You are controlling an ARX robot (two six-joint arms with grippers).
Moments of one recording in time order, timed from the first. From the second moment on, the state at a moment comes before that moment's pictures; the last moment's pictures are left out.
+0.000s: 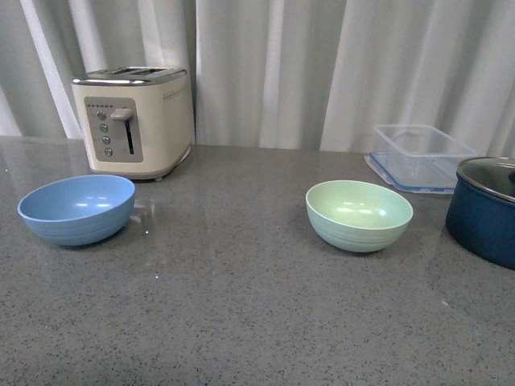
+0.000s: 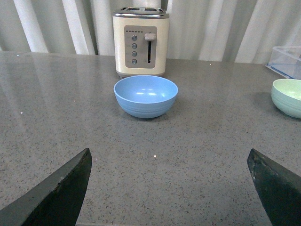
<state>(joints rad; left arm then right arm) 0.00 0.00 0.02 0.00 0.00 -0.01 0.00 0.00 0.01 0.00 0.00 0.00</state>
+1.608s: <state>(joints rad) 0.19 1.53 1.13 -0.13 -0.02 -0.37 0.00 0.00 0.01 0.00 0.00 0.00</state>
